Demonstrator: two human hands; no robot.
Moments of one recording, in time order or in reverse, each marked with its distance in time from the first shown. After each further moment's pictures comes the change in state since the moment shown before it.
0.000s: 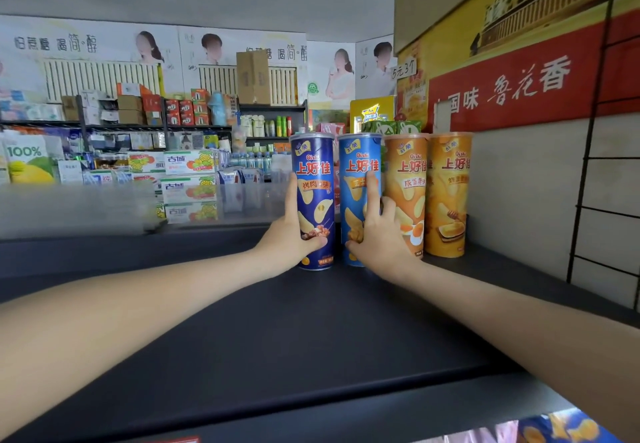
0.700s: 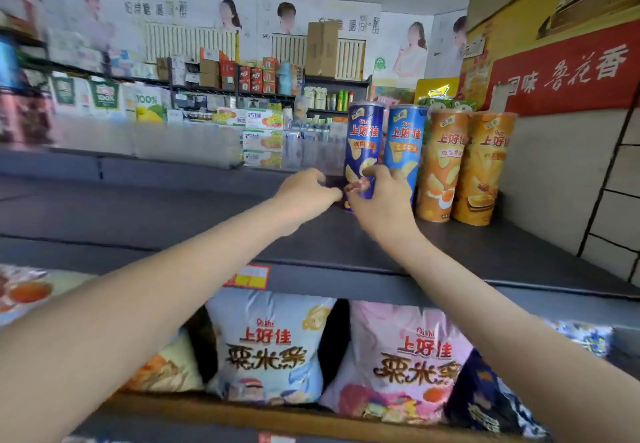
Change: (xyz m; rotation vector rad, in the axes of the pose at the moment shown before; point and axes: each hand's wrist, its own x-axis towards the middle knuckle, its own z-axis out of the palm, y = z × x) left_hand -0.130 0.084 -0.026 0.096 0.230 -0.373; right_hand -0.092 -0.092 -0.043 0.253 0.000 -0.040
